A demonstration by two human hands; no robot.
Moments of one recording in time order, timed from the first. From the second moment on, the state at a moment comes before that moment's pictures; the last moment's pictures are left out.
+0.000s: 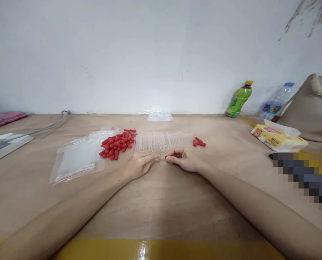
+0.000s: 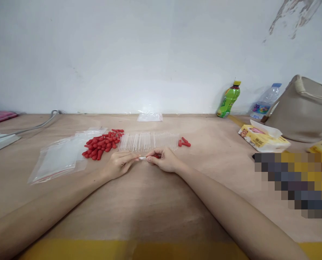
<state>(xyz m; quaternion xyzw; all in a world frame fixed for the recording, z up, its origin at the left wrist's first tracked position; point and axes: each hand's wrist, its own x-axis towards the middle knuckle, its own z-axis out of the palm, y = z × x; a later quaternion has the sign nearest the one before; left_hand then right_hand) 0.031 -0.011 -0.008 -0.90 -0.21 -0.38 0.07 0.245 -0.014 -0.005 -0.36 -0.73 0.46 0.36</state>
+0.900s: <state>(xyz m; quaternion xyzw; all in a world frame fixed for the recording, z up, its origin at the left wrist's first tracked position) 0.033 -0.009 -0.011 -0.89 -0.25 -0.38 0.04 0.240 -0.012 -0.016 -0.37 -0.73 0.40 0.41</state>
